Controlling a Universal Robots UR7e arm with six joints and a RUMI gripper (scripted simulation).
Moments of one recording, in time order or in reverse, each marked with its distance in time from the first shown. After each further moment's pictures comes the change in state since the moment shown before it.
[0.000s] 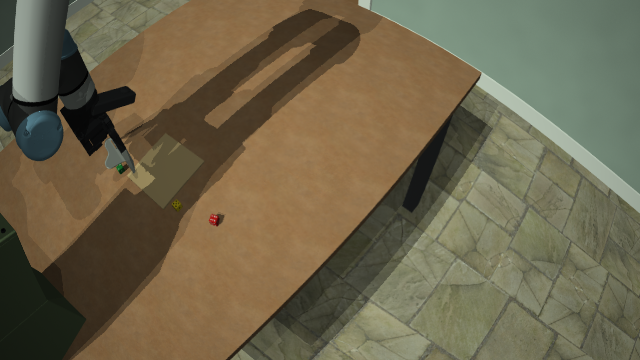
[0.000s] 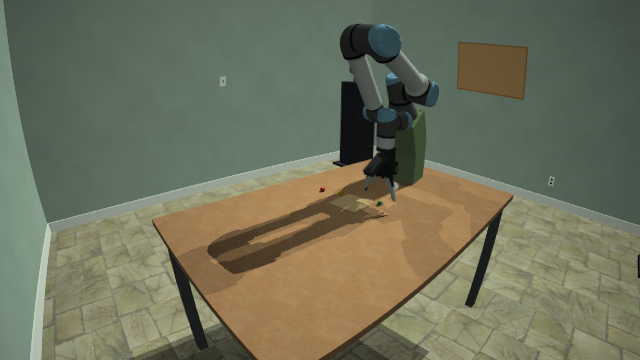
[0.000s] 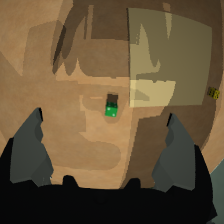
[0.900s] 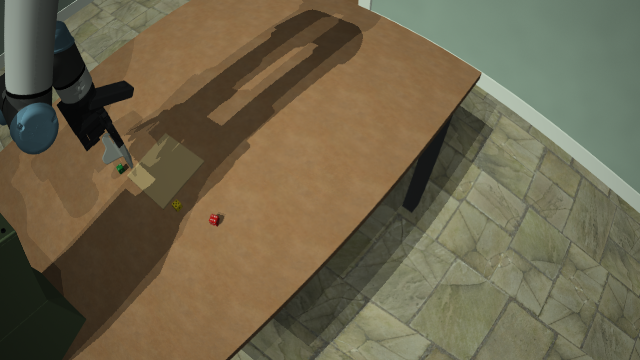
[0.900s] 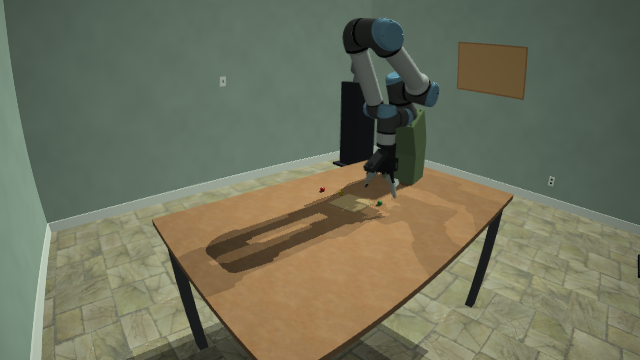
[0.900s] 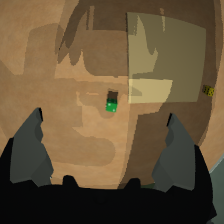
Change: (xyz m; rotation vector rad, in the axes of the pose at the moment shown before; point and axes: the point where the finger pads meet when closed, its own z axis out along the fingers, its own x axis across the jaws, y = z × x) arm -0.001 -0.001 -0.016 0.002 0.000 -0.002
